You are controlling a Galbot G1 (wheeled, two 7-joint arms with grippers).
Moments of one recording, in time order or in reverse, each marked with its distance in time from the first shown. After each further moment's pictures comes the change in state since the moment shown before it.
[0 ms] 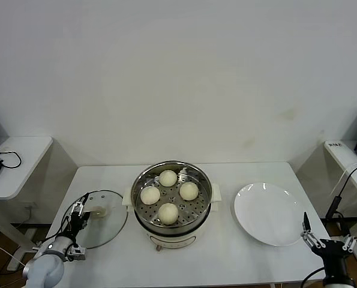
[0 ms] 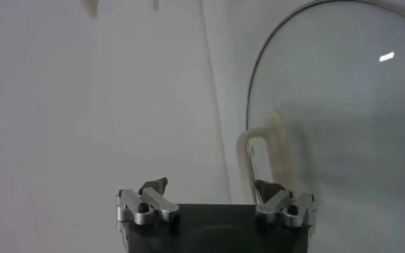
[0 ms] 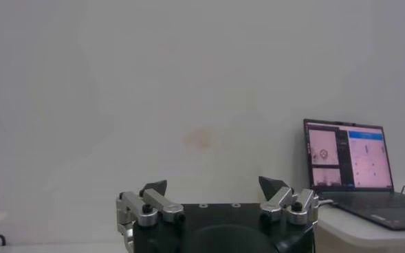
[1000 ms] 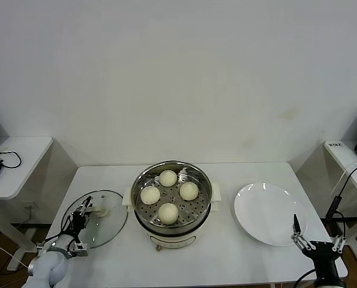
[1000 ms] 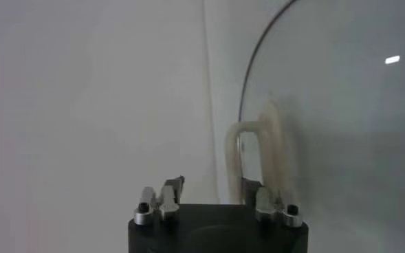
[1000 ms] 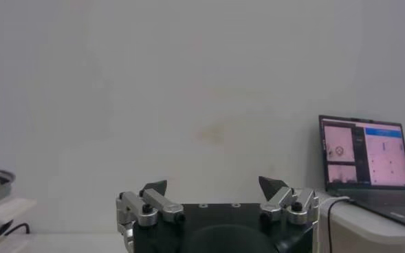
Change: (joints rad) left arm -0.060 -0.033 0.006 0.093 -0.021 -0.016 0.009; right arm -0.020 0.005 -0.045 0.005 -0.027 0.016 -0.001
